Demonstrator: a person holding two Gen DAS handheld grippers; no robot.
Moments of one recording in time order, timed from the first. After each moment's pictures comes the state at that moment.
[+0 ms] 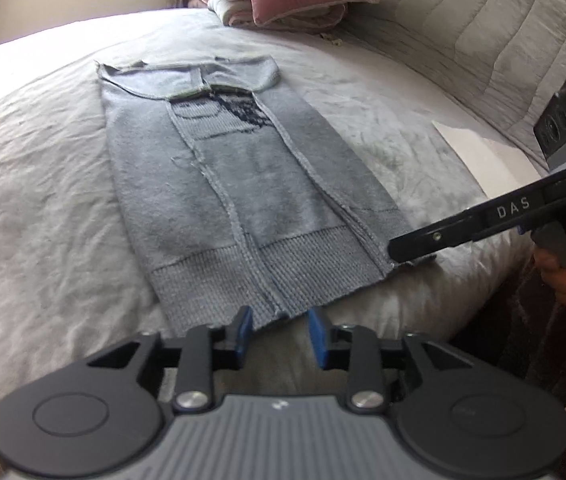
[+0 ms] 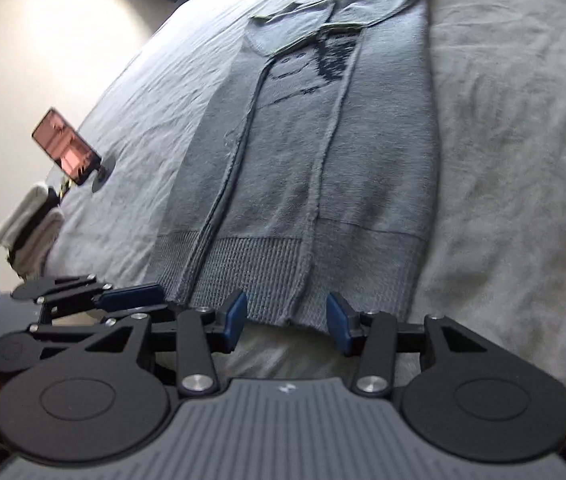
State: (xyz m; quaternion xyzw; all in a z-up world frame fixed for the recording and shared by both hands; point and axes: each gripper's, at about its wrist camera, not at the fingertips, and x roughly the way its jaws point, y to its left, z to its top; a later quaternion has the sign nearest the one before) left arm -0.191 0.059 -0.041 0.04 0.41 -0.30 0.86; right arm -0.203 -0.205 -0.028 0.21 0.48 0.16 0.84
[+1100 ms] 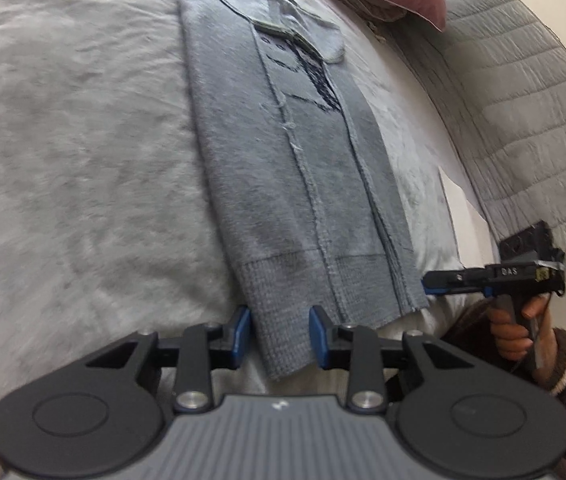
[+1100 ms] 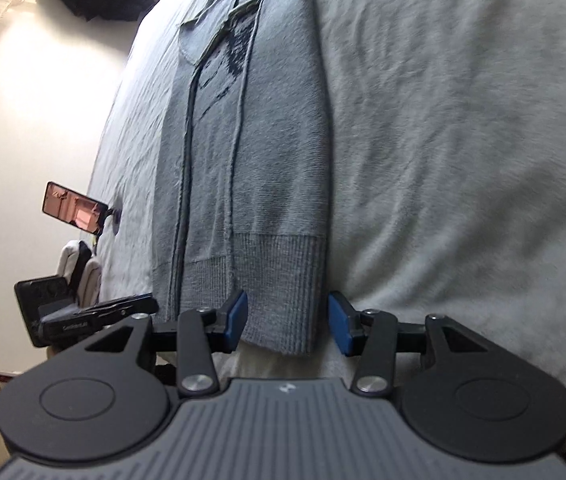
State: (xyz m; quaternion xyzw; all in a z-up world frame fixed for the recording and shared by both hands) left arm -0.090 0.126 -0.091 -0.18 0.55 -0.36 0.73; right arm -0.169 -0.280 -0.064 0.36 0.54 0.19 0.74
